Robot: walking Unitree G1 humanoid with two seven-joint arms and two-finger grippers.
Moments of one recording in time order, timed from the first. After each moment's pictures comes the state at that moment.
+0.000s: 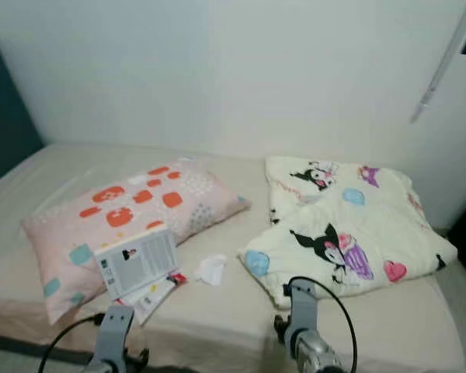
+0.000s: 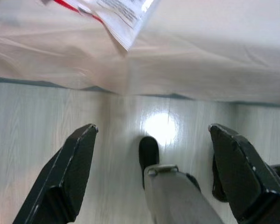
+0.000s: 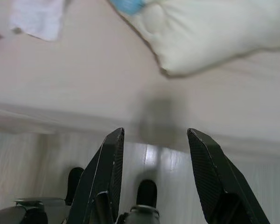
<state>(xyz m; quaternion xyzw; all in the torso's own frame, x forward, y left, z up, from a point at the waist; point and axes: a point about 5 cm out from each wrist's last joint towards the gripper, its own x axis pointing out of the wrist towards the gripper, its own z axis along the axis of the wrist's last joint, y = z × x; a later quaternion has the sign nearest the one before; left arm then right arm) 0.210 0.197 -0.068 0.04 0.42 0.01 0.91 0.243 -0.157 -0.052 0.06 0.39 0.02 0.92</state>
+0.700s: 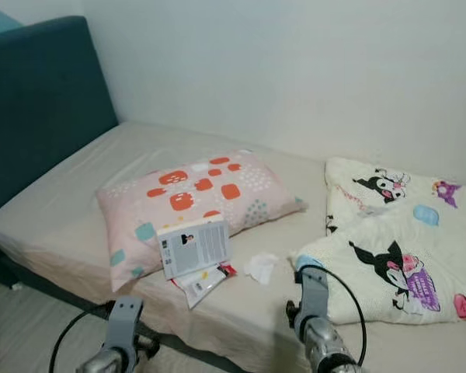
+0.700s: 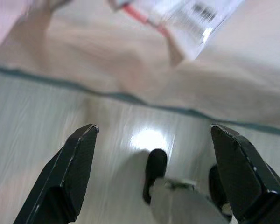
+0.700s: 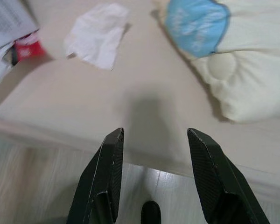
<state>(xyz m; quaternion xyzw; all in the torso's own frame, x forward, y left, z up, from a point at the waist) 0.233 0.174 -0.055 0.01 0.37 -0.05 0.93 0.266 -0.189 -0.033 0.06 0.35 -0.06 0.93</state>
